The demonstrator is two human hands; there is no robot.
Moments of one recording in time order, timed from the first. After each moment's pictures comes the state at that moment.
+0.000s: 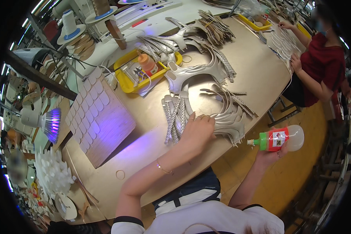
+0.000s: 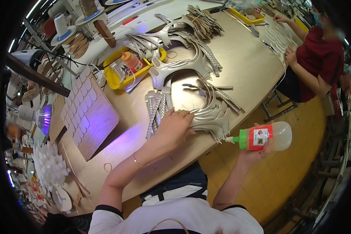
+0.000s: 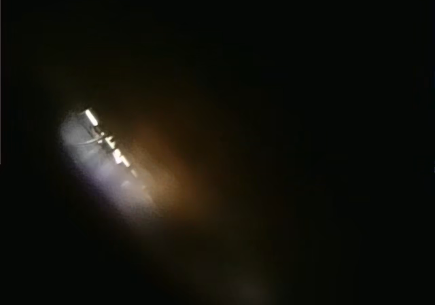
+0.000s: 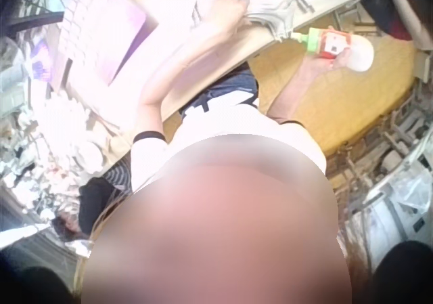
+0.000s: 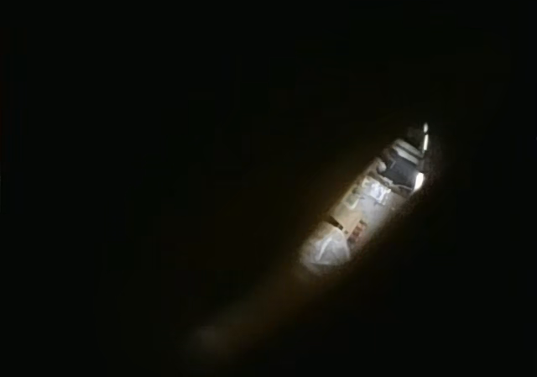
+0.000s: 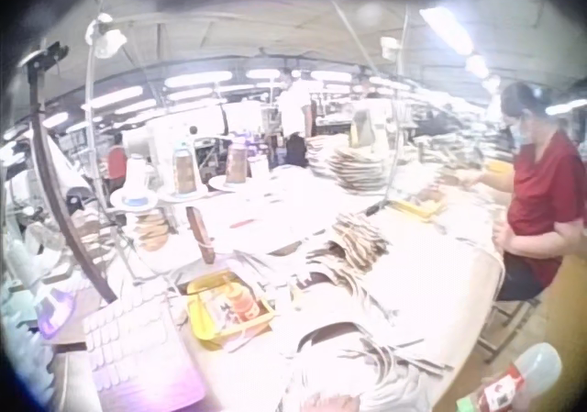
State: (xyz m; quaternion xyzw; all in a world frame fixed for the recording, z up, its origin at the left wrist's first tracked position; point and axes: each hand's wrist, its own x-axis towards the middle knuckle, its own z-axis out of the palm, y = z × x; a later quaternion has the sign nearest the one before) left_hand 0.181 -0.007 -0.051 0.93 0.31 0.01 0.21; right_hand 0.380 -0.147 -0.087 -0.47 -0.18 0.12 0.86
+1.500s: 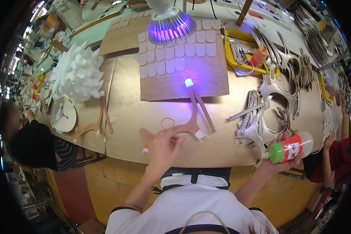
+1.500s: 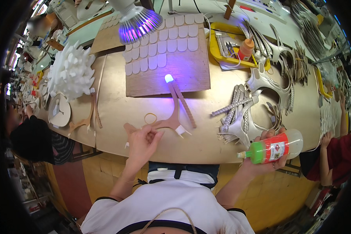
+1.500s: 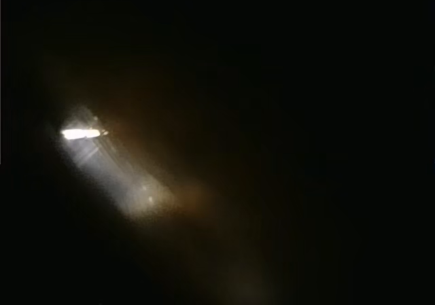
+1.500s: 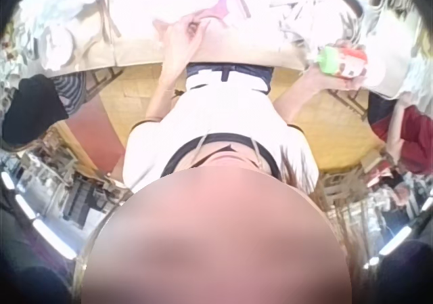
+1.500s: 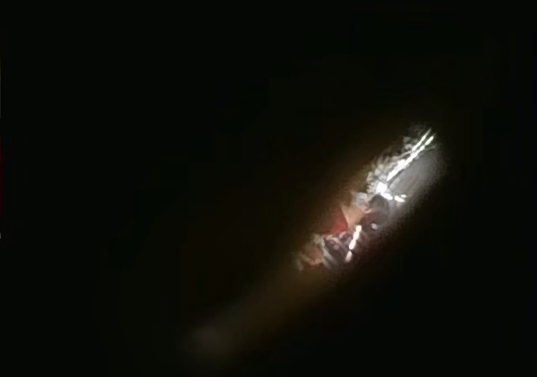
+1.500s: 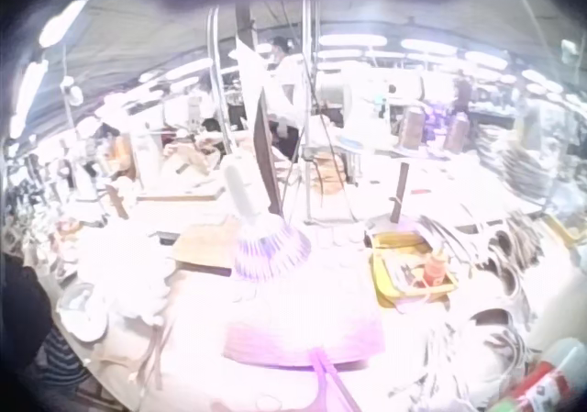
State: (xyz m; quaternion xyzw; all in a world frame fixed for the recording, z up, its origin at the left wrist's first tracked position) left_hand -0.058 -0.163 -0.060 0.50 0.77 0.23 0.33; right_hand 0.251 -0.075 -0.043 -0.20 -0.26 0.56 0.76
